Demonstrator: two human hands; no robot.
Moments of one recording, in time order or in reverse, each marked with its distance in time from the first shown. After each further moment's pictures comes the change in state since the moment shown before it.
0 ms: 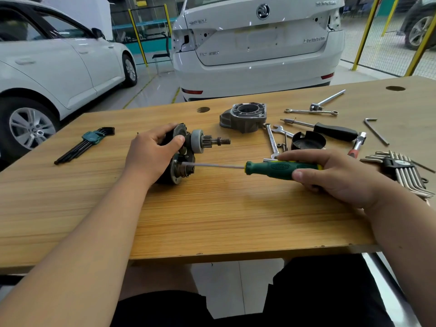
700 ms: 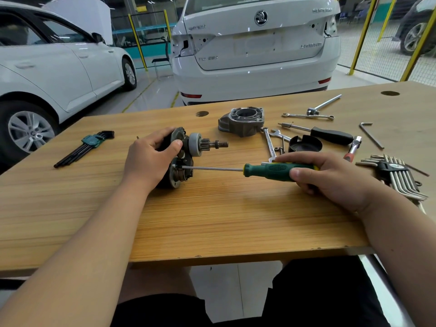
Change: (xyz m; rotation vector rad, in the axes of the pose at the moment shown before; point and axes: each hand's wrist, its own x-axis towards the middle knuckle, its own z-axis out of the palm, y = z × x) left_hand -0.007 0.002 -0.001 -0.021 0.031 0.027; right_hand 0.001 0.005 0.002 0.070 0.069 -0.018
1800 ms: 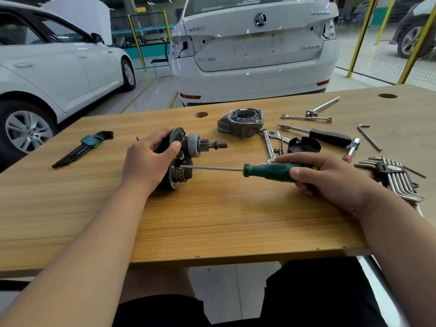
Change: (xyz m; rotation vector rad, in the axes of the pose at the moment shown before) left_hand -0.002 -0.004 0.001 -0.016 0.038 0.009; right_hand 0.001 0.004 -0.001 -0.002 0.005 0.015
